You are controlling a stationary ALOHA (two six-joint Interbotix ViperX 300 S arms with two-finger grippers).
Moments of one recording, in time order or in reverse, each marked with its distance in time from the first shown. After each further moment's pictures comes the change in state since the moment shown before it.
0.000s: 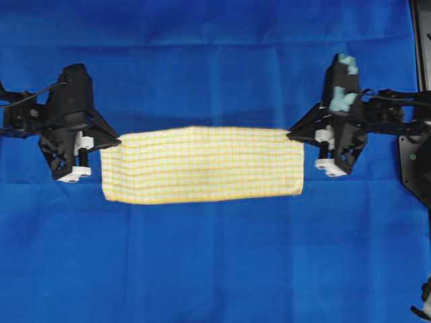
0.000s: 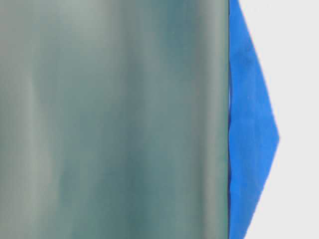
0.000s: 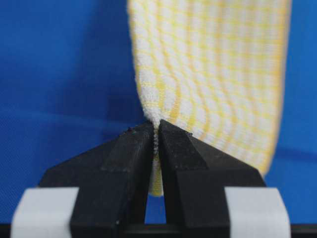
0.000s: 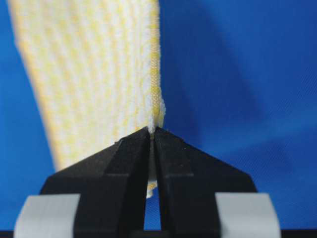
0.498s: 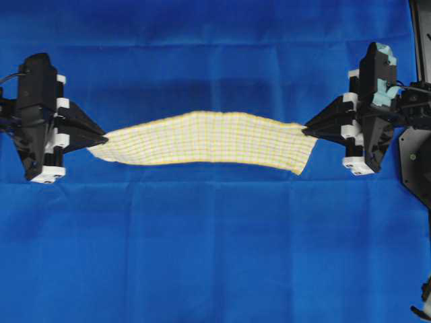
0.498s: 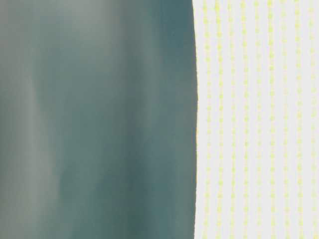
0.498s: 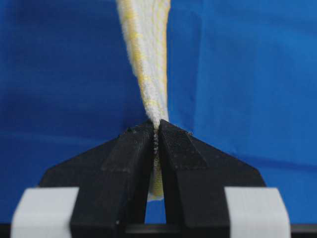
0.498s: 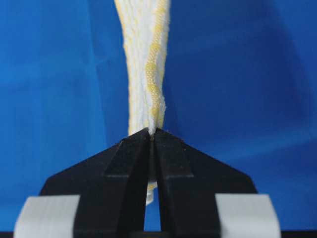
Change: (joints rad) left arm -0.023 -0.210 0.026 0.002 0.061 -0.003; right arm -0.005 -0.199 0.008 -0.032 0.112 0.002
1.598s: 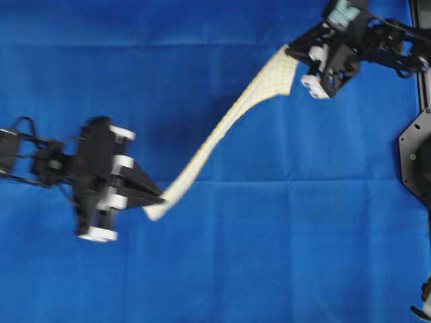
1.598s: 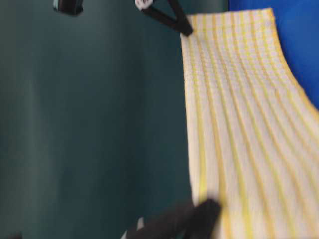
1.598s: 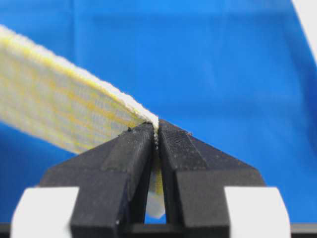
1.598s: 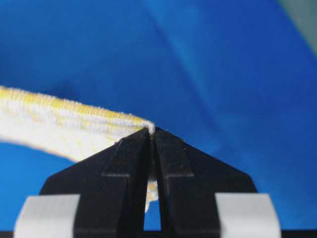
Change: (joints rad) left arm -0.241 0.402 -0.287 0.000 -0.264 -0.023; right arm -0.374 0.313 -0.202 -0.158 -0.092 -0.003
